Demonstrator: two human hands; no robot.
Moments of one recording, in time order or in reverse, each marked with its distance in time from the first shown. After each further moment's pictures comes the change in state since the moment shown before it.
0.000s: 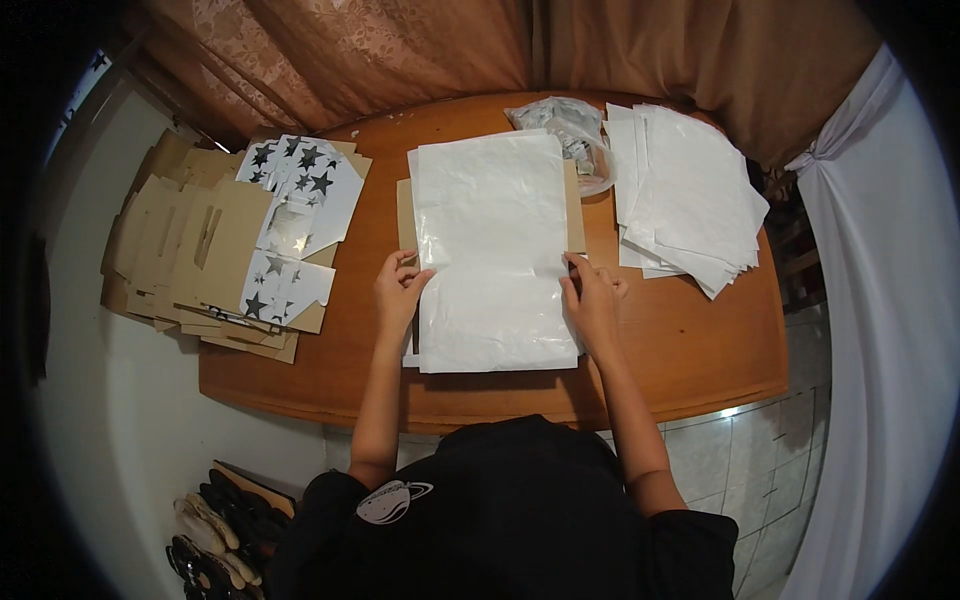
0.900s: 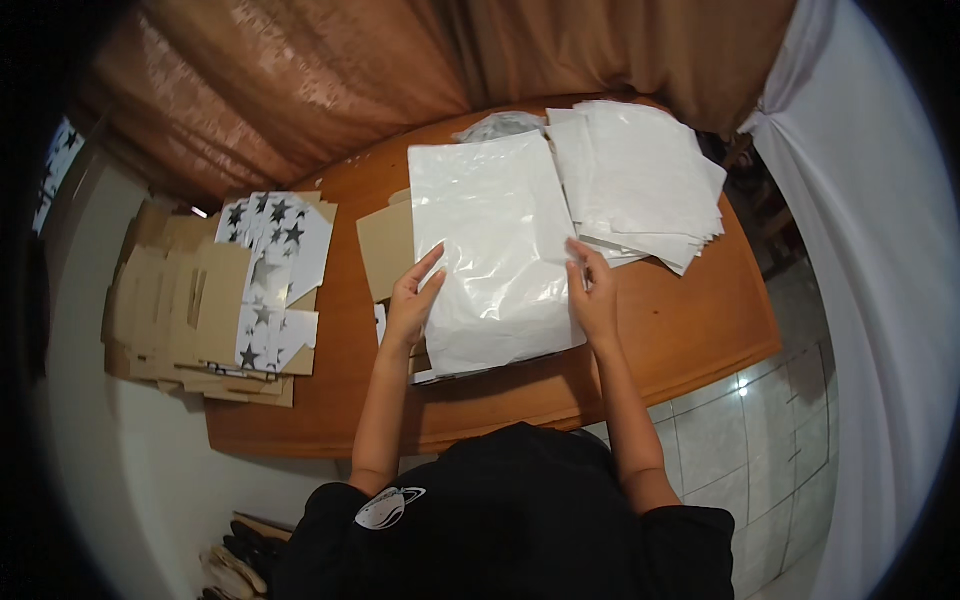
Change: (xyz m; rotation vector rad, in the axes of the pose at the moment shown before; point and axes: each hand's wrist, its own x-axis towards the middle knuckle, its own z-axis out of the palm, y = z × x) left_hand 0.000 0.044 0.056 -0.414 -0.465 0.105; right_hand -0.001 0.027 -0.035 0.622 0.258 0.081
